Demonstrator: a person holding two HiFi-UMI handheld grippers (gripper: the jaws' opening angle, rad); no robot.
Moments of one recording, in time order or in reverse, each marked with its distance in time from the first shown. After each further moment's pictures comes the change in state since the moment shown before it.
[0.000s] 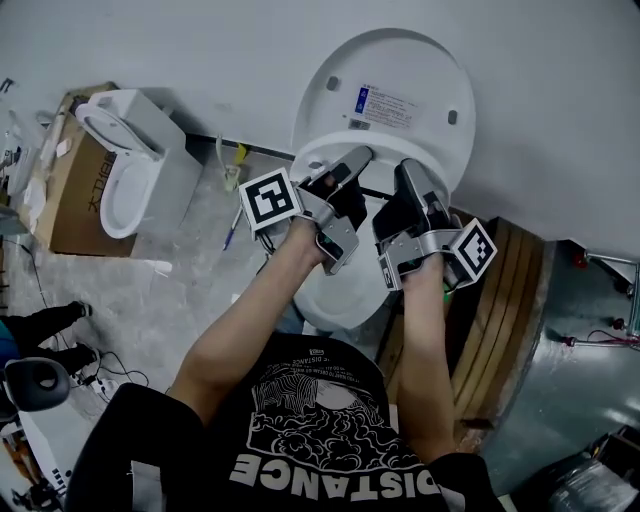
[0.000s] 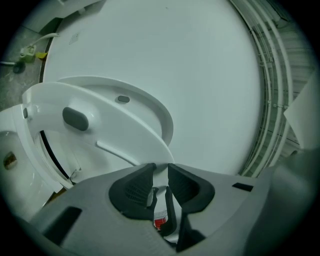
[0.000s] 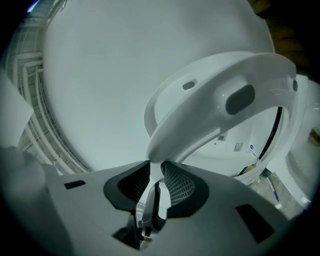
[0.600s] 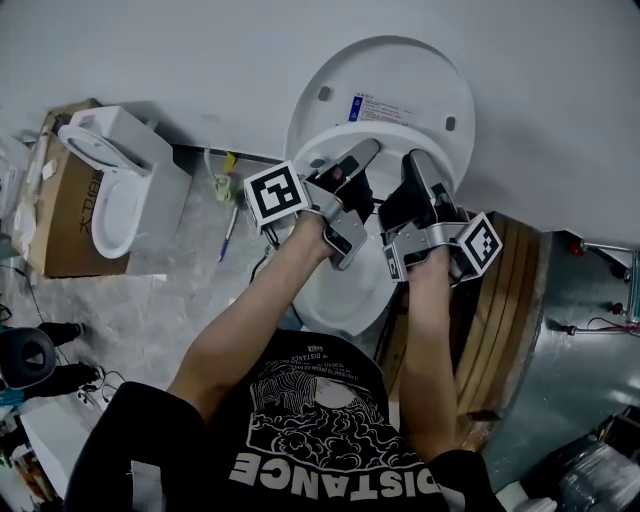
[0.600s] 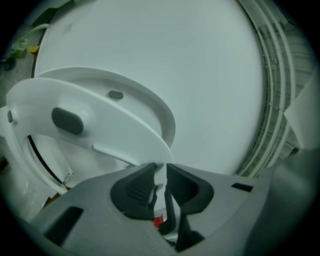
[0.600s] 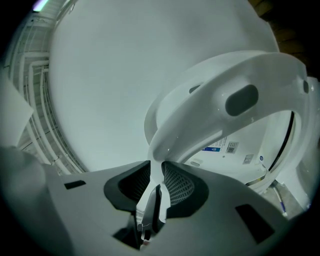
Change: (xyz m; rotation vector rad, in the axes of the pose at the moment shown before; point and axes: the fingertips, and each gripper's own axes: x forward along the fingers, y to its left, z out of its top) left arm 0.012 -0.006 -0.009 0.009 0.074 -0.051; right arm -0.006 0.011 0.013 -0.061 -0.095 0.054
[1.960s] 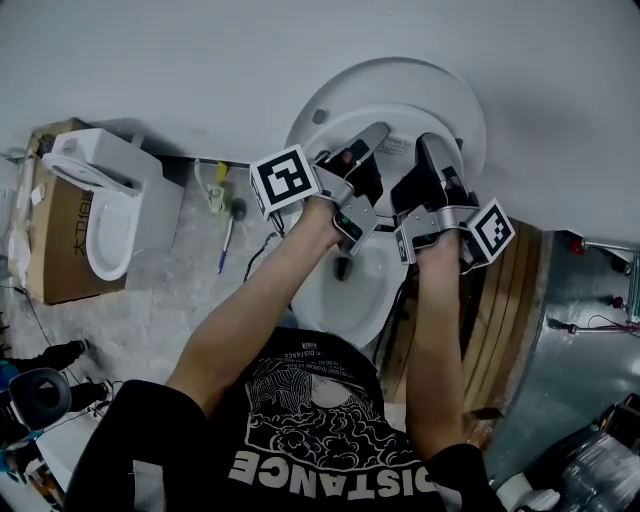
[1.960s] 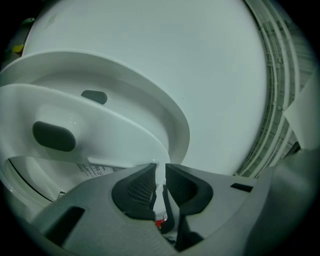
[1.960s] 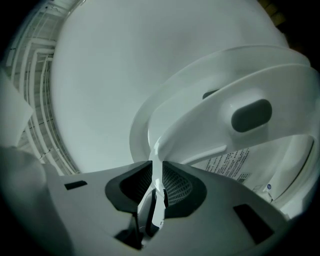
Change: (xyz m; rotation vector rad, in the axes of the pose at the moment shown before) left arm 0.097 0.029 0.089 -0.004 0.019 0.002; right arm 0.109 -0.031 0.075 -0.089 -0.049 -0.063
